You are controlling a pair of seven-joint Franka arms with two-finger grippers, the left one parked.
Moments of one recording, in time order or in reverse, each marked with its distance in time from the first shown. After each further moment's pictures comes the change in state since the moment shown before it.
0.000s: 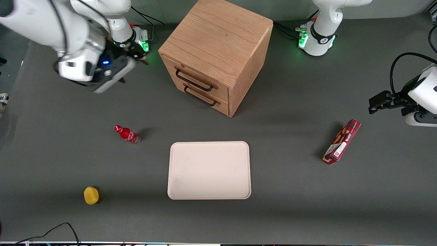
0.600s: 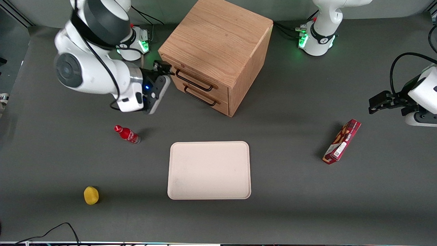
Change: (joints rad) arm -0.001 0.129 0.029 -0.181 0.151 0.207 -0.256
